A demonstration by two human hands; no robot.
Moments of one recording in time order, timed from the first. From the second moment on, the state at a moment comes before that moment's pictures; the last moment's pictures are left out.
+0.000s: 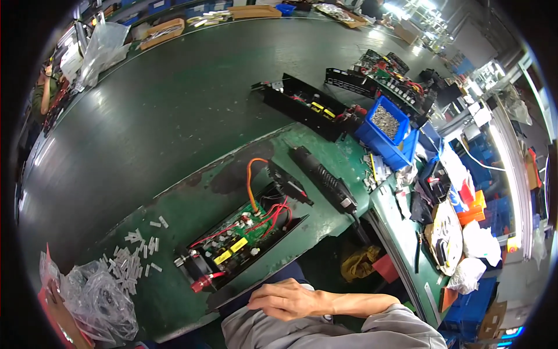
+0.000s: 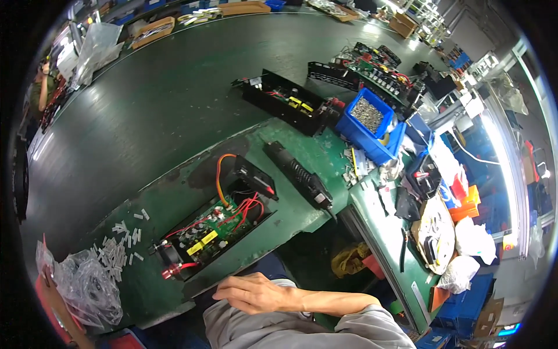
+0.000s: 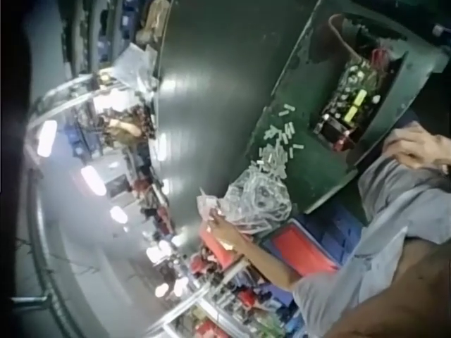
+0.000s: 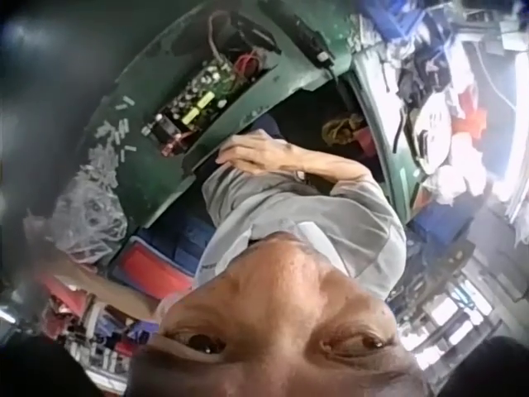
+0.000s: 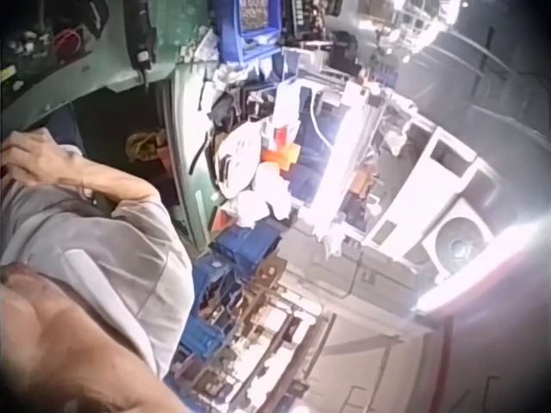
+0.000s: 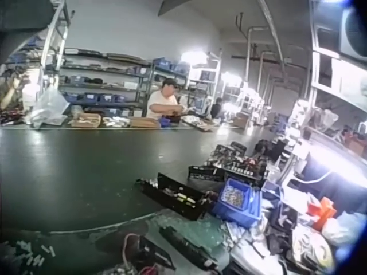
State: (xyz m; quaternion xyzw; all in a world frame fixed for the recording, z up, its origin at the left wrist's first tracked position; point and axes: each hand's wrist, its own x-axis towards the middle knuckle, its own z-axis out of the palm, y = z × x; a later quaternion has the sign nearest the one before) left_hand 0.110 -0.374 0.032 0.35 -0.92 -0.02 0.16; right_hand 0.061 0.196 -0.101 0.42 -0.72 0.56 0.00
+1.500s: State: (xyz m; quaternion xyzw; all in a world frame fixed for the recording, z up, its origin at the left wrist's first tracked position) left_hand 0.033 0.039 -0.001 -0.06 -0.81 -0.59 -0.03; right_hand 0.031 0.258 -0.099 0.08 -0.59 0.80 -0.11
